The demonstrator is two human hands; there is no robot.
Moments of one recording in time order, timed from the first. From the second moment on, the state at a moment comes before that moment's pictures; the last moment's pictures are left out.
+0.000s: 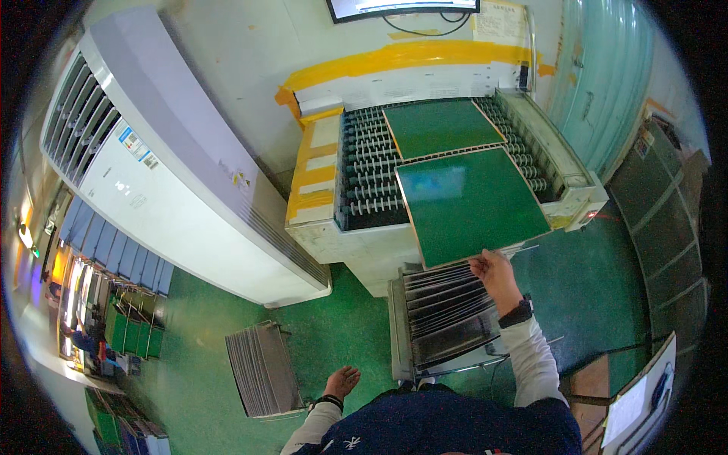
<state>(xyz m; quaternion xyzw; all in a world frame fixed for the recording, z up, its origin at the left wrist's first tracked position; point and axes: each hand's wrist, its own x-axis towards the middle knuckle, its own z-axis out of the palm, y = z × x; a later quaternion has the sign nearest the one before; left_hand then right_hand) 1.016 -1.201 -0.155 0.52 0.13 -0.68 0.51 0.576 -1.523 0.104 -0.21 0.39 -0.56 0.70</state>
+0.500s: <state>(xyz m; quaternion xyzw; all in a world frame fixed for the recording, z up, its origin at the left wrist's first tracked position) 0.997 -1.209 -0.132 0.55 0.15 -0.64 0.52 0.577 -1.538 0.111 -0.19 0.37 -0.56 0.71</state>
